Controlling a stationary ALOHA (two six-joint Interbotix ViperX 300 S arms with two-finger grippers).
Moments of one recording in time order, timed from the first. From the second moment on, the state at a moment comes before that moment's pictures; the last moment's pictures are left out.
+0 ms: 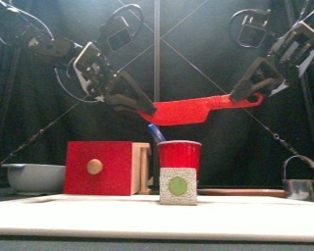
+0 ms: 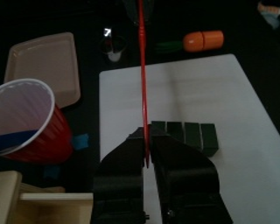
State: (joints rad) left arm 0.01 -0.03 0.78 0.15 -0.20 0.00; right arm 0.08 -0.43 1.04 0.27 -0.02 -0.06
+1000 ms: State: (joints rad) left arm -0.02 0.06 0.73 0.18 -0.14 0.01; right arm 0.10 -0.26 0.92 0.31 0.20 -0.05
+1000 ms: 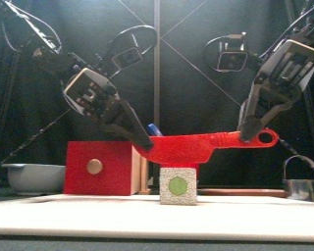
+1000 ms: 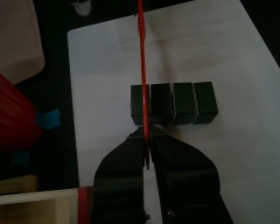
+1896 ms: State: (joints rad) left arm -0.07 0.07 0.66 0.21 0.02 0.00; right arm 0.12 -0.26 0.93 0.31 0.21 -0.05
